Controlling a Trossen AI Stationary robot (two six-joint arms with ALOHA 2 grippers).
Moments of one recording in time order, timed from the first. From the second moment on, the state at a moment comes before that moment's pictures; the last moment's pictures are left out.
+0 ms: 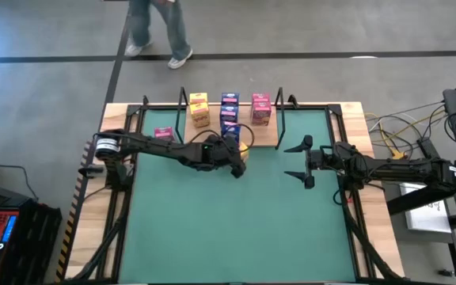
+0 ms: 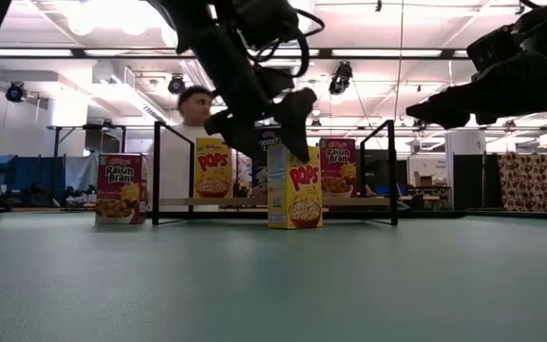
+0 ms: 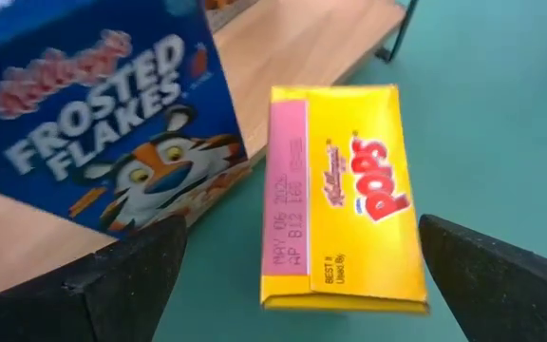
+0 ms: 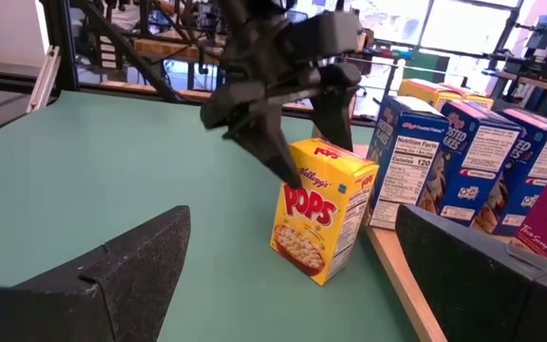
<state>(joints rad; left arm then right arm) 0.04 1.85 1.28 -0.34 -0.50 -0.54 -0.26 0.55 0.04 0.45 -0.23 -0.17</state>
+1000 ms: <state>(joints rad) 0.05 1.91 1.28 -0.27 -0.54 -0.48 -0.26 0.55 0.04 0.44 -0.23 -0.17</state>
